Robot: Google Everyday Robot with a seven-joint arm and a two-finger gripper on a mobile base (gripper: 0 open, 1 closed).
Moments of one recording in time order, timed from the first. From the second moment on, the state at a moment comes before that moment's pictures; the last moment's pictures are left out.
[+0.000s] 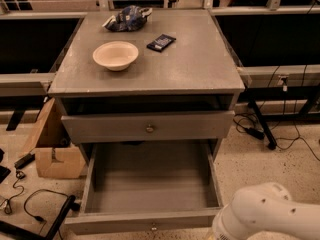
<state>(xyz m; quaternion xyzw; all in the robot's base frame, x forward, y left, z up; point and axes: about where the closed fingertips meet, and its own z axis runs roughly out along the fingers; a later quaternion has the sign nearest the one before) 0.323 -0.159 0.507 -0.46 0.88 0.12 0.06</state>
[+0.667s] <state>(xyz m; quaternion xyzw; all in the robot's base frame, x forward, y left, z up) 0.300 -0.132 0.408 -0.46 0.87 0.16 0.11</state>
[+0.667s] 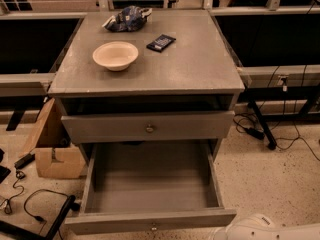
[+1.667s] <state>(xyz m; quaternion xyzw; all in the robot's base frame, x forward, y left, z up) 0.312 -0.120 0.376 -0.46 0.86 0.17 0.13</state>
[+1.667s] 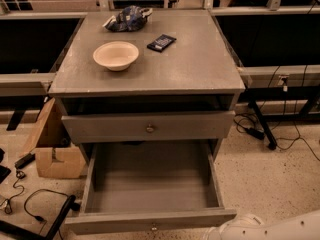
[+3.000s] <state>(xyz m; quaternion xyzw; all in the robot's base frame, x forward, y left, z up) 0.388 -0.108 0.299 -0.54 0.81 0.14 0.21</state>
